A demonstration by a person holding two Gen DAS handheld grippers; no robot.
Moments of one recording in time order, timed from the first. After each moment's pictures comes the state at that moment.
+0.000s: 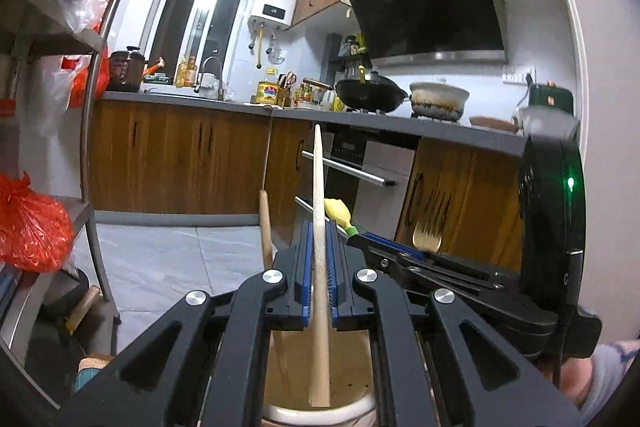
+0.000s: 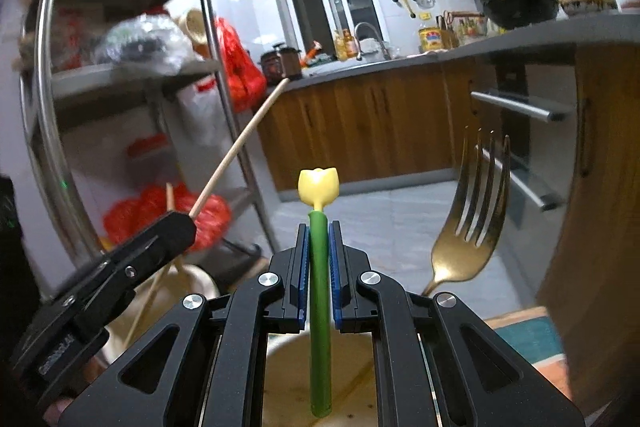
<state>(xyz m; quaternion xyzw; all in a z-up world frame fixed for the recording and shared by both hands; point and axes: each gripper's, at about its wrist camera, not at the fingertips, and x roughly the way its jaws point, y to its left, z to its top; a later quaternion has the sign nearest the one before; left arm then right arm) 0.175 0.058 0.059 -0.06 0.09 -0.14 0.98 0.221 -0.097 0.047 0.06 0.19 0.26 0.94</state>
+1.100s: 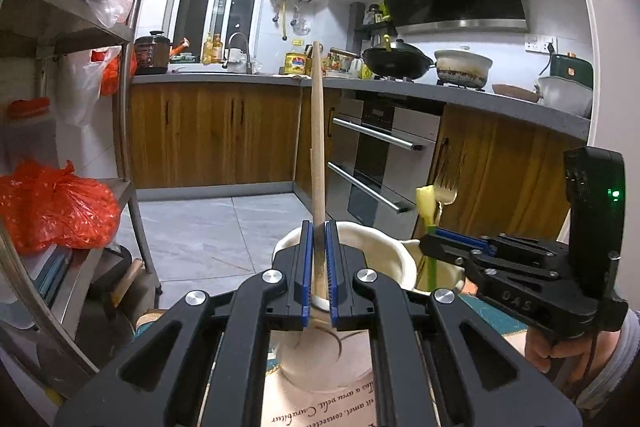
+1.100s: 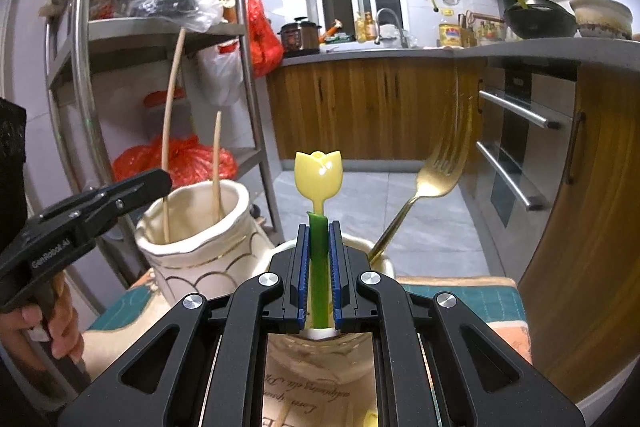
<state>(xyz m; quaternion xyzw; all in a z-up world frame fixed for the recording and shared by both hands) 0.136 0.076 0.067 -0.03 0.16 -0.09 0.98 0.174 -0.111 0.041 -0.01 0.22 0.28 0.93</state>
